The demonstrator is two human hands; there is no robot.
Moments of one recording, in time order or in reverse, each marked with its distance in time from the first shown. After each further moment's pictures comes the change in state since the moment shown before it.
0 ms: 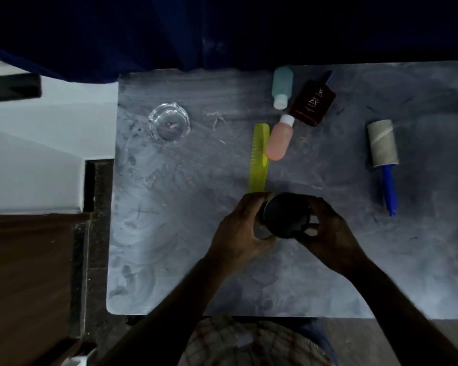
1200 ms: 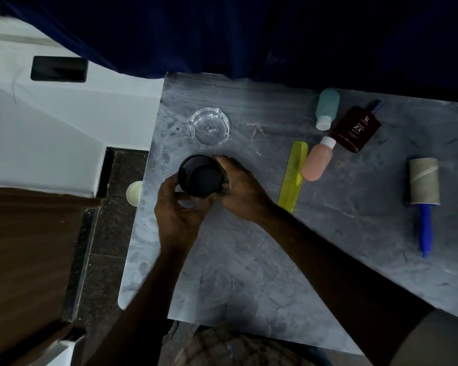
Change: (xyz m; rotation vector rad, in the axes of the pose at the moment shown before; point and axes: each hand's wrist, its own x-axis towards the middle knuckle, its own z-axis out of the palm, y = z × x) left_hand -0.016 -0.089 -0.105 -0.159 0.790 -0.417; right_hand 0.136 -0.157 0.137 0.079 -0.253 -0.203
